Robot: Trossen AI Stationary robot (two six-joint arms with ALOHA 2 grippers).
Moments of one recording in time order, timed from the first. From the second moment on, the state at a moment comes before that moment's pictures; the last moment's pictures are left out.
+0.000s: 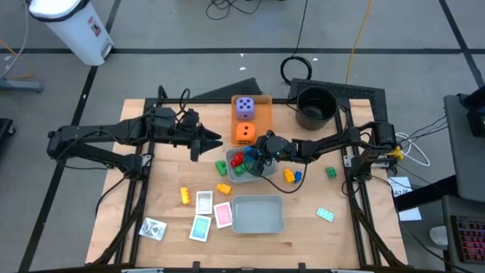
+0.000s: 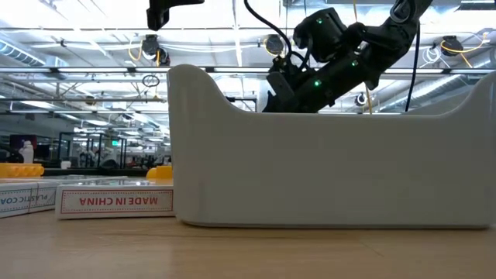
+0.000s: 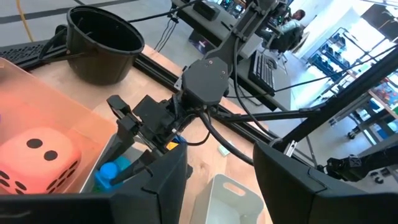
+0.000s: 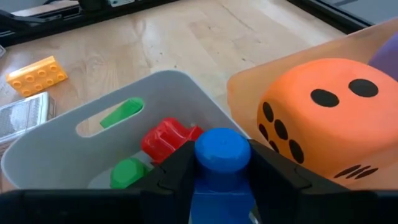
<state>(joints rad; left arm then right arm) 0.10 1.05 1.01 -0.22 0.08 -0.56 -0.09 1.71 0.80 0.44 0.18 0.24</state>
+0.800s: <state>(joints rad) 0.10 1.05 1.01 -0.22 0.08 -0.56 -0.09 1.71 0.80 0.45 0.18 0.24</state>
